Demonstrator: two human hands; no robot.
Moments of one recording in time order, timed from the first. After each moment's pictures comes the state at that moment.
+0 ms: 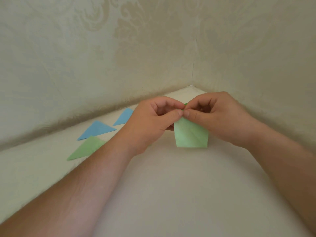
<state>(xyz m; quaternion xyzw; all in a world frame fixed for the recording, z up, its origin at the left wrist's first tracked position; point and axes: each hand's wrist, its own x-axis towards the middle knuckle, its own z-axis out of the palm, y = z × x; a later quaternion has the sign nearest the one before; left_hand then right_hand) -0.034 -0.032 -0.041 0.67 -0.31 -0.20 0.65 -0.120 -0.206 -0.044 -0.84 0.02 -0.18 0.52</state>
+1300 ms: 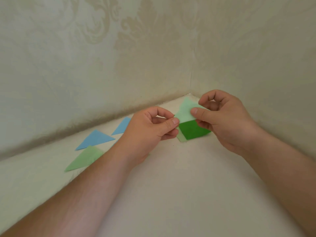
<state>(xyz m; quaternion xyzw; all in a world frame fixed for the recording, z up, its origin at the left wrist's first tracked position) -0.028 -0.035 -0.042 0.66 -0.22 -0.22 0.69 -0.112 -0.214 -0.042 -0.67 0.11 -0.25 0.69</state>
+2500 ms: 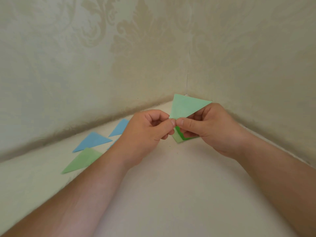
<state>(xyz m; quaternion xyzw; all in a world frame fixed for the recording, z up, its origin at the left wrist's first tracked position) -0.031 -0.032 -0.042 0.73 -0.29 -0.16 0.60 -0.120 -0.201 -0.042 -0.74 0.04 -0.14 0.65</state>
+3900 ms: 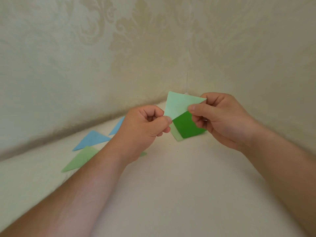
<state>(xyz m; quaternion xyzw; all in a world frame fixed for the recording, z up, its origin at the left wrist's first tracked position) -0.031 -0.030 -0.035 0.72 -0.29 -0.13 0.62 -0.123 -0.210 -0.028 -0.67 0.06 -0.18 0.71</state>
